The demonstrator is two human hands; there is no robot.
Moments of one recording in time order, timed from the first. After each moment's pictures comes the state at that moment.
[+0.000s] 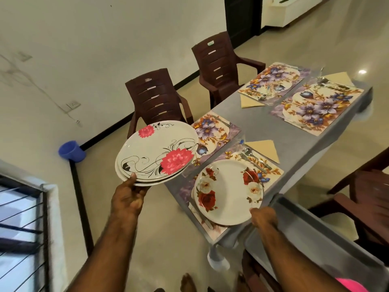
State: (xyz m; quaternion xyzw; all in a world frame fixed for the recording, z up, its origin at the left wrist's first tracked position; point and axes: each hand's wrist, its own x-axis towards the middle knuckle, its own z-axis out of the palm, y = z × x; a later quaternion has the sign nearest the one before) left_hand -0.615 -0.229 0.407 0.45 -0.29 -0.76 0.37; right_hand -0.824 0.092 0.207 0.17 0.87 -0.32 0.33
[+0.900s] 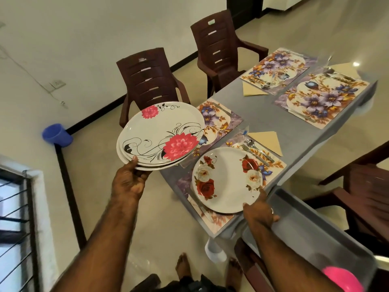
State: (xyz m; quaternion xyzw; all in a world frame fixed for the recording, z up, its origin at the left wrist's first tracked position) left_hand -0.638 -0.261 0.395 0.45 -0.28 -0.78 0.35; right_hand -0.795 0.064 0.222 0.06 0.94 -0.23 0.23
